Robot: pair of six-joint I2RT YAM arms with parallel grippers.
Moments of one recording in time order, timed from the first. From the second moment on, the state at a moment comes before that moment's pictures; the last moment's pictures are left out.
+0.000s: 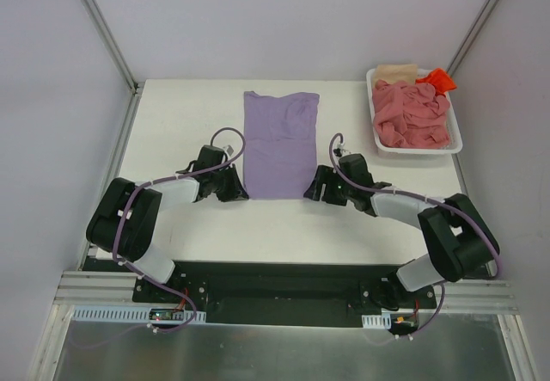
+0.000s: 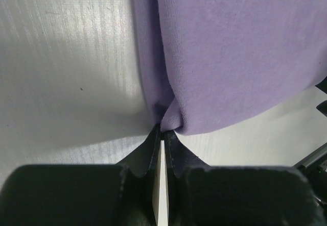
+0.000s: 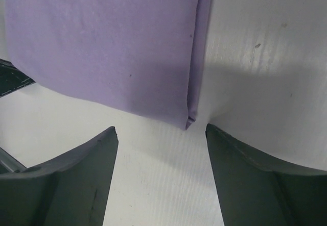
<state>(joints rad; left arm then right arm) -0.36 1.57 0.68 -0.04 0.34 -0.63 0.51 1.48 0.62 0.07 -0.22 0.62</state>
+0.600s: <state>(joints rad) -0.36 1.57 0.67 -0.02 0.34 -0.64 0.51 1.58 0.68 0.07 -0.21 0.61</state>
